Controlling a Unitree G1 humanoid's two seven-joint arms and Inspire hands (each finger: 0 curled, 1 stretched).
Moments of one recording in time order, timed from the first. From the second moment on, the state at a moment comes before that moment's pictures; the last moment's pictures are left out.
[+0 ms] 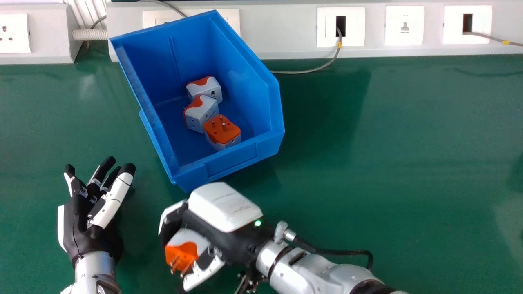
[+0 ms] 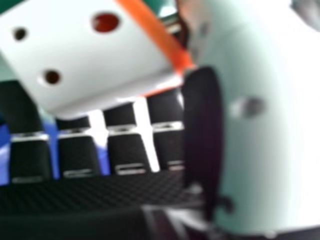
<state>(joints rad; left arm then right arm) -0.39 0.13 0.54 1.15 -0.38 -0.58 -0.24 -0.70 0.13 0.58 1.28 -0.61 -0.62 -0.31</state>
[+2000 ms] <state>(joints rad) -0.39 0.13 0.54 1.15 -0.39 -0.58 -0.26 -0.87 -0.04 0.46 0.88 -0.89 -0.45 -0.75</state>
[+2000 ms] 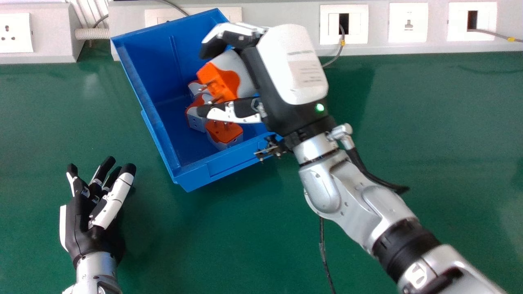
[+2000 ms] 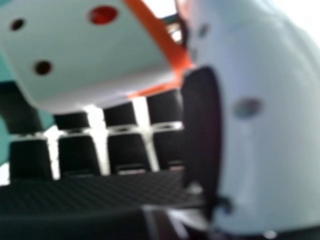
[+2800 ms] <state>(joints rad) -0.40 0.13 0.54 1.15 -0.39 -0.58 -0.25 -1.17 0.06 0.58 1.28 -0.90 -0.10 -0.44</state>
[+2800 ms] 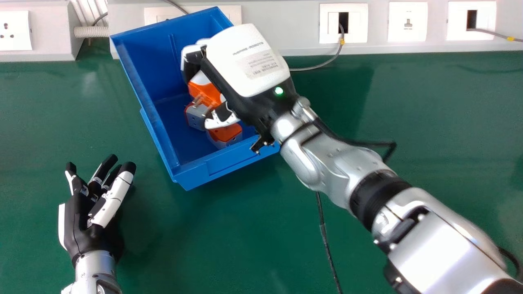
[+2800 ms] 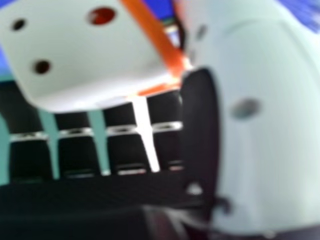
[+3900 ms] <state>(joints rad) -0.40 0.13 0.54 1.15 -0.39 -0.58 -0.25 -0.94 -0.06 0.54 0.86 -0.83 -0.17 -0.60</state>
